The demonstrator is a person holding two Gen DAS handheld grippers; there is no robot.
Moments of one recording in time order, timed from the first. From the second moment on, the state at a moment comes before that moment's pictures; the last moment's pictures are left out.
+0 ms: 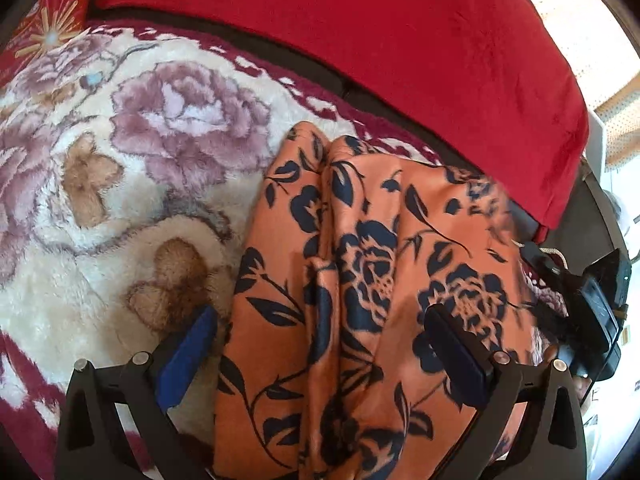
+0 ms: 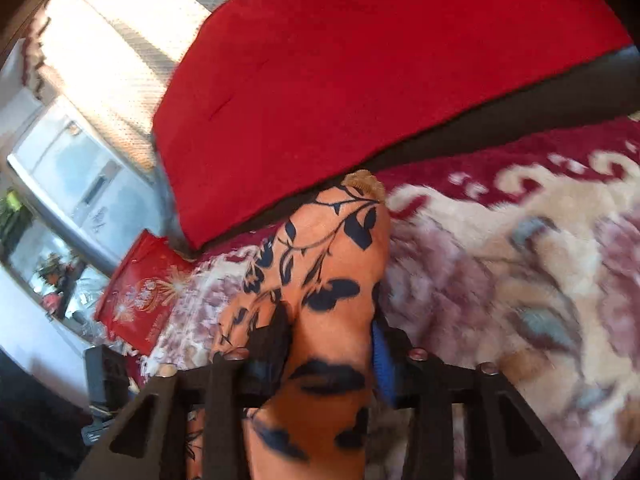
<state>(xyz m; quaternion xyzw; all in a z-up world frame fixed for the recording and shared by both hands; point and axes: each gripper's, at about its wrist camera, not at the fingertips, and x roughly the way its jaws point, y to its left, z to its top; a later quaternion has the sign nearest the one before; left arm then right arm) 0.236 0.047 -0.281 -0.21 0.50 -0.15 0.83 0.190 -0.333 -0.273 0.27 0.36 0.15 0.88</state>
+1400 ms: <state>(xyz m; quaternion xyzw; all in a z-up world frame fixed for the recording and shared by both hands) 0.196 0.015 -0.269 0.01 0.46 -0.08 0.88 0.133 -0.322 -0.288 0.30 0.38 0.15 0.86</state>
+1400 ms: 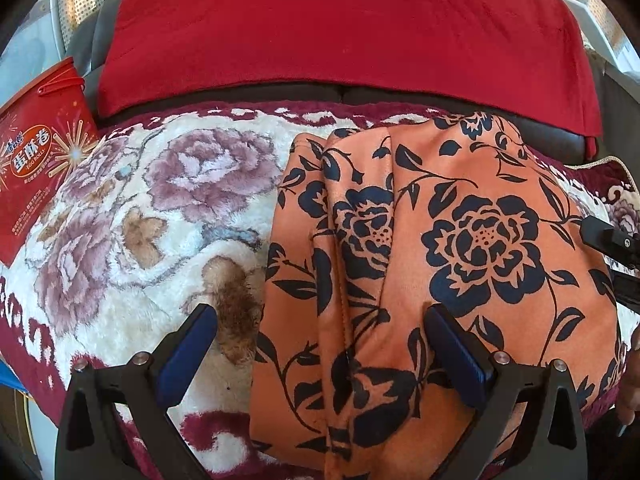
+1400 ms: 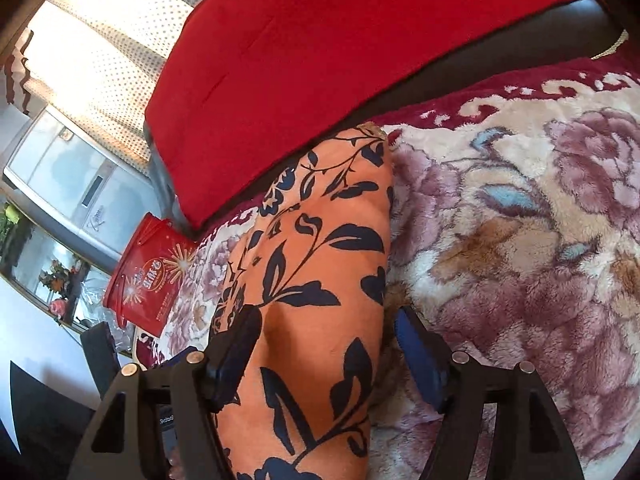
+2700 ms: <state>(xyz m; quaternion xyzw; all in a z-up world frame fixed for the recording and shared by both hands) 0.201 0.028 -0.273 -0.21 0.48 -0.29 0.80 0.100 -0.327 -0.273 0.27 0.31 0.14 0.90</state>
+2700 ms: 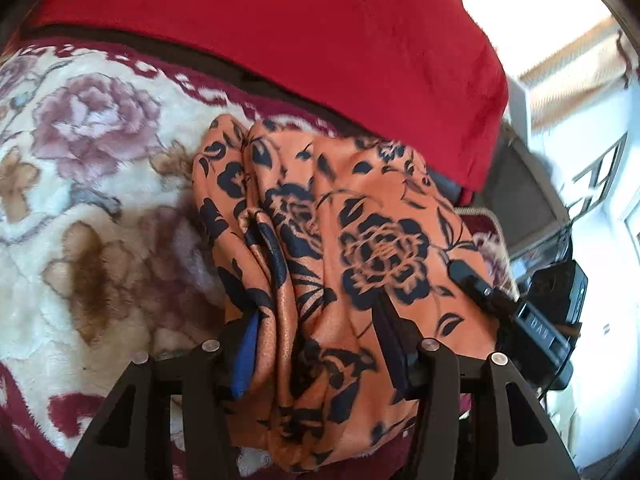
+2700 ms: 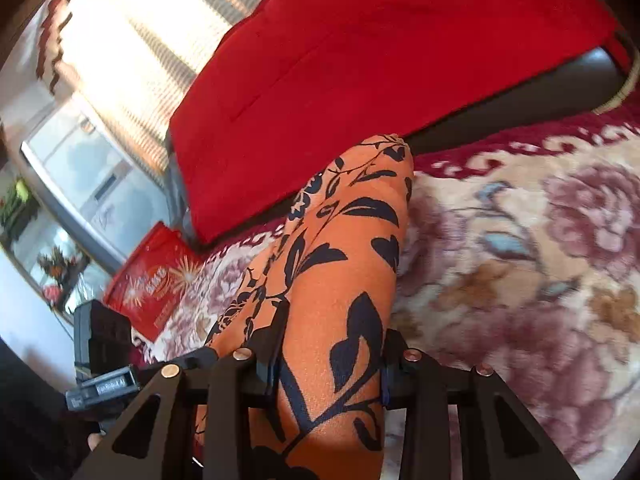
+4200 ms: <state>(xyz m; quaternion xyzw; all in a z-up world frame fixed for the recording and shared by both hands) 0.204 -0.008 -0.276 -0.04 0.47 -0.16 0.87 0.220 -0.329 -0.287 0.18 0.43 0.09 0.88</state>
